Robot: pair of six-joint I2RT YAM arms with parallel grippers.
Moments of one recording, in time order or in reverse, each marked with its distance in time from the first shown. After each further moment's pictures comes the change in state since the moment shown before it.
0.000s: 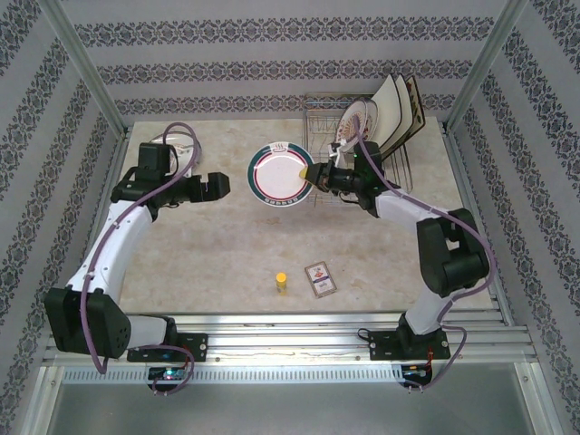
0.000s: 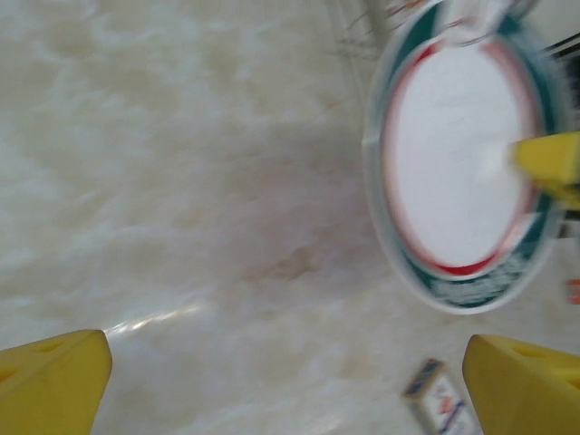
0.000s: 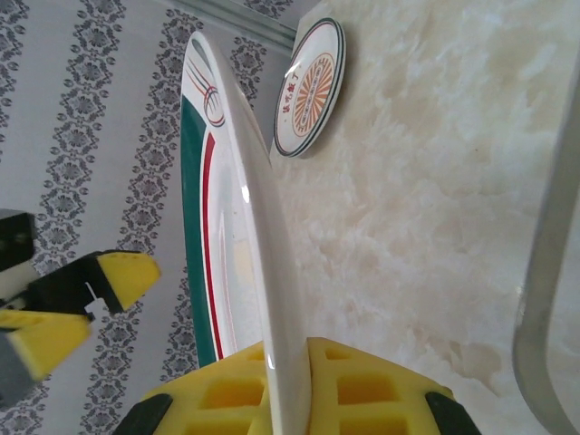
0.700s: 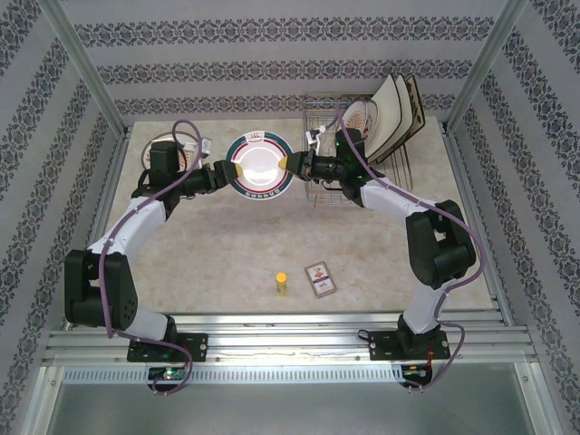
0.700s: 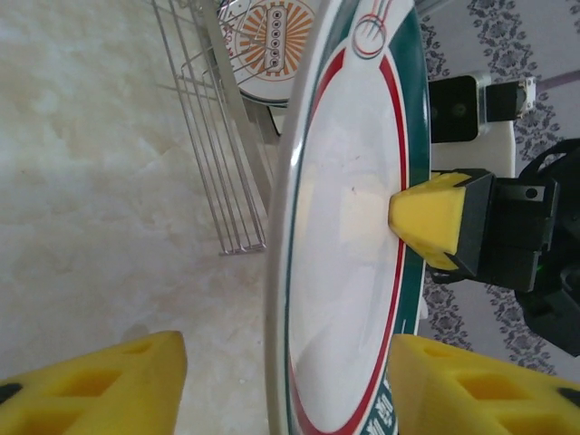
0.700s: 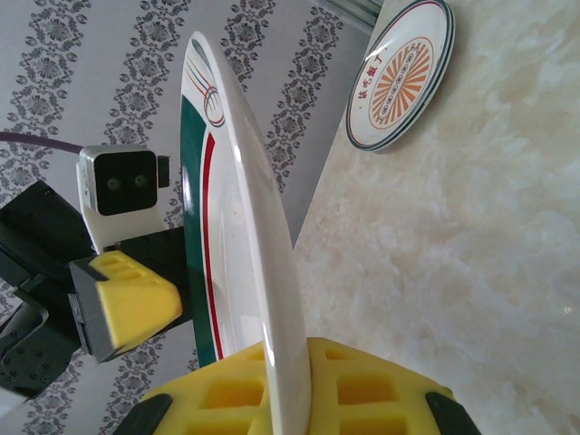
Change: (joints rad) left arm 0.005 0.167 -0.139 0.565 0.346 -0.338; right arm 0.090 0.071 0.170 0.014 -0.047 0.020
